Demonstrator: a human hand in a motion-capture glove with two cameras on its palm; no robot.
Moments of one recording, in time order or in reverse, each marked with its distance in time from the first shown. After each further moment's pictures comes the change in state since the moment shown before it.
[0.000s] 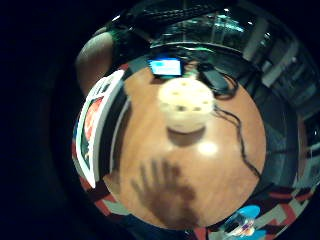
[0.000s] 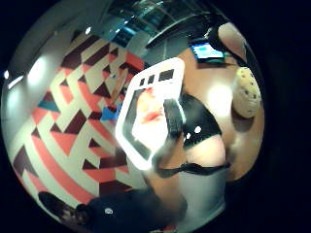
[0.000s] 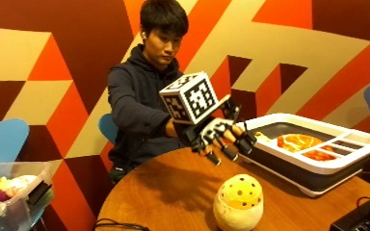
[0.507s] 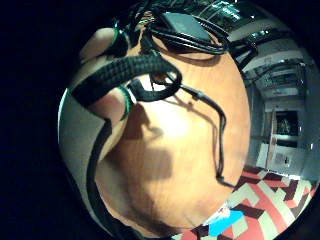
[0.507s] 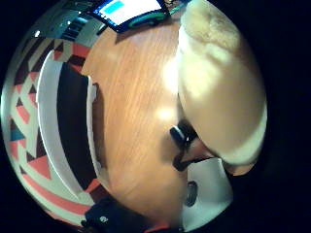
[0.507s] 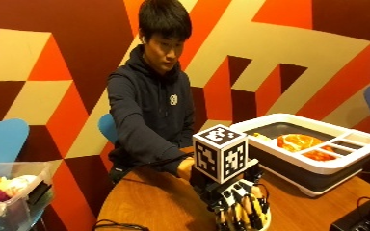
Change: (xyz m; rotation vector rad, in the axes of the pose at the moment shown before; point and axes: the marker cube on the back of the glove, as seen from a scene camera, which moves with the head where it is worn) arm 0.078 -0.053 0.109 -0.203 0.322 0.080
